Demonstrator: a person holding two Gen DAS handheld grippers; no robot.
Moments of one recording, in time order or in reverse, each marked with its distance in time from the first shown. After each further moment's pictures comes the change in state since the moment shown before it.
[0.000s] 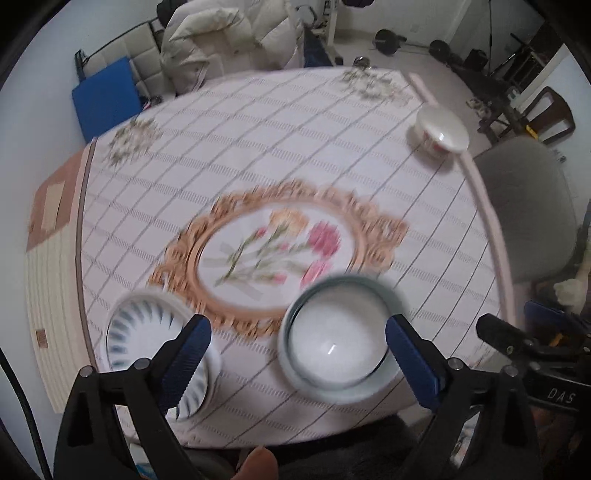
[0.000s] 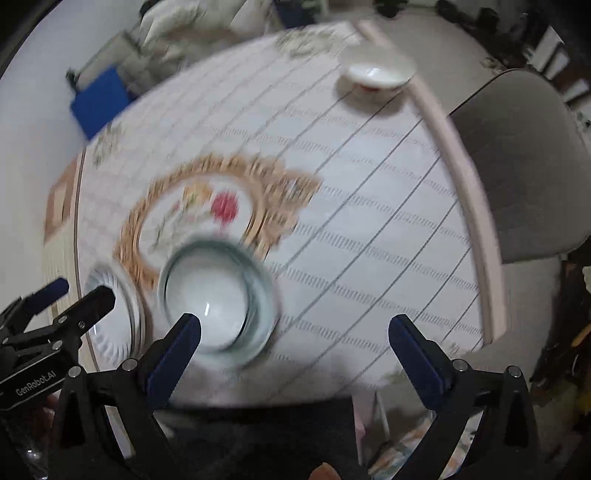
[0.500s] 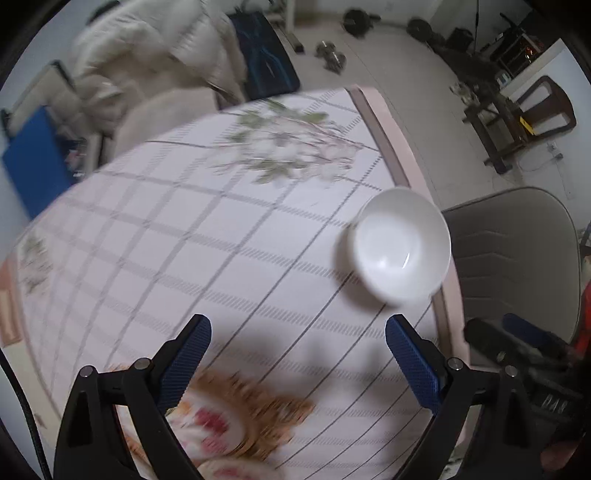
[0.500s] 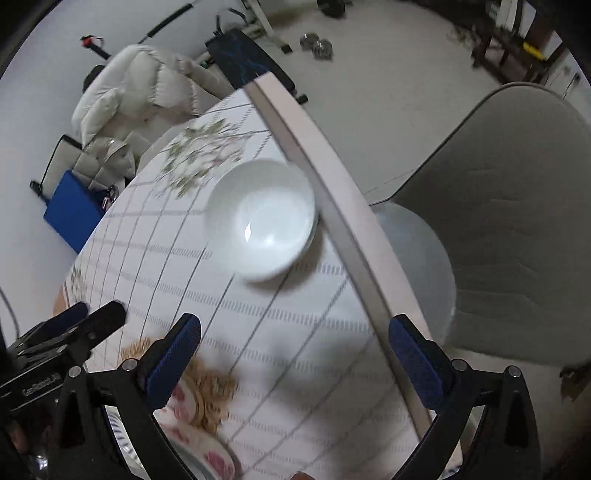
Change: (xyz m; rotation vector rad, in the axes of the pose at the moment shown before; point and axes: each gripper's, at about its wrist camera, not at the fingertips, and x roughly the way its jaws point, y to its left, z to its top) left arm 0.136 -0.146 0.249 0.080 0.135 -0.079; right arm 0.084 -0.167 0.250 0.203 0.034 0.104
